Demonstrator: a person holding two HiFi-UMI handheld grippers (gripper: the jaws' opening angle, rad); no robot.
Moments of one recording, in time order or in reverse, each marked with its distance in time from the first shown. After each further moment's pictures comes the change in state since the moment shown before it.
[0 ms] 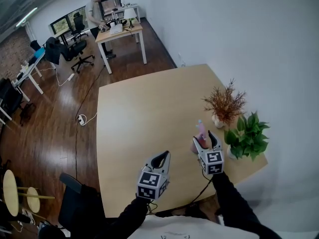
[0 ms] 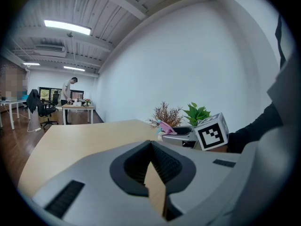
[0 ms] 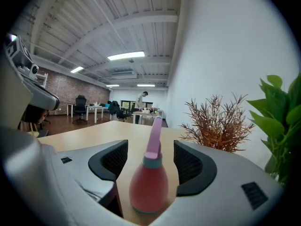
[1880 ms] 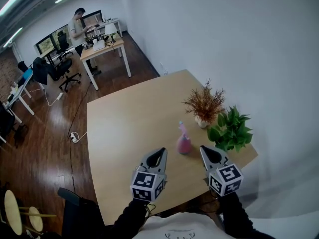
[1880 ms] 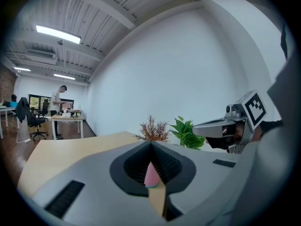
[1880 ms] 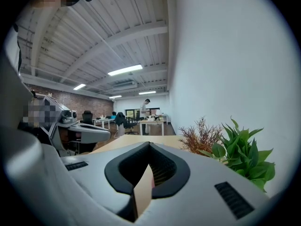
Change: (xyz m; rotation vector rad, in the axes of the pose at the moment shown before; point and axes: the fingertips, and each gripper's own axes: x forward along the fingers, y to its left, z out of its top) left arm -0.007 -0.068 0.063 0.079 -0.098 -0.092; right arm -0.168 0.002 0.094 0.125 -0.071 0.083
